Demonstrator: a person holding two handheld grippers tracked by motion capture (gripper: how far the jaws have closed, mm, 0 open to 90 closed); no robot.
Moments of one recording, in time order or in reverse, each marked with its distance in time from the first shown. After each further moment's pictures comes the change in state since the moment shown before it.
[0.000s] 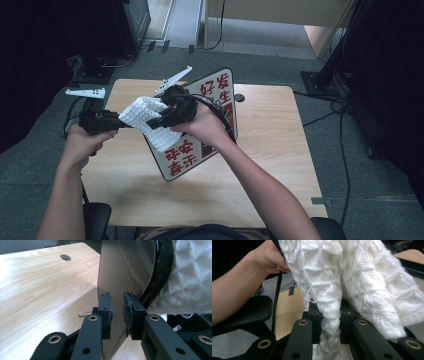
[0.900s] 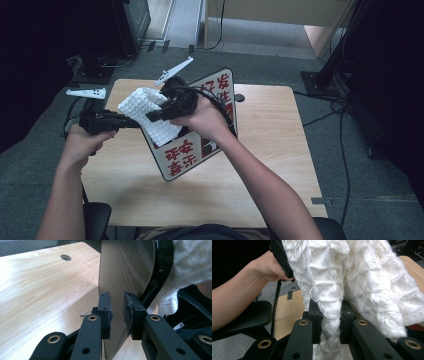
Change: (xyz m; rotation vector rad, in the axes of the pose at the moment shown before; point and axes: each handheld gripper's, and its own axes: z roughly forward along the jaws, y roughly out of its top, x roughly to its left) left arm -0.001 0.001 0.001 0.010 0.001 0.025; right arm 0.002 0.016 -0.015 -0.010 -0.025 0.008
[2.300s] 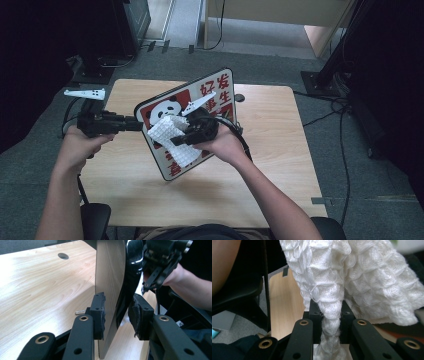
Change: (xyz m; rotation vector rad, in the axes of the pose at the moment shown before) left arm -0.019 0.004 -0.005 0.024 0.011 0.003; right arm -0.020 -0.094 0.012 0.027 0.019 0.073
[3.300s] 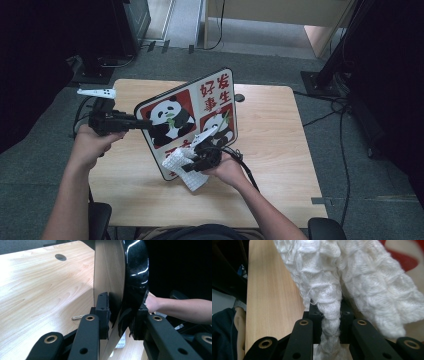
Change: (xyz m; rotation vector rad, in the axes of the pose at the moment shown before) left arm -0.003 0.008 0.023 -0.005 0.000 -0.009; right arm -0.027 -0.101 0.063 0.093 0.026 0.047
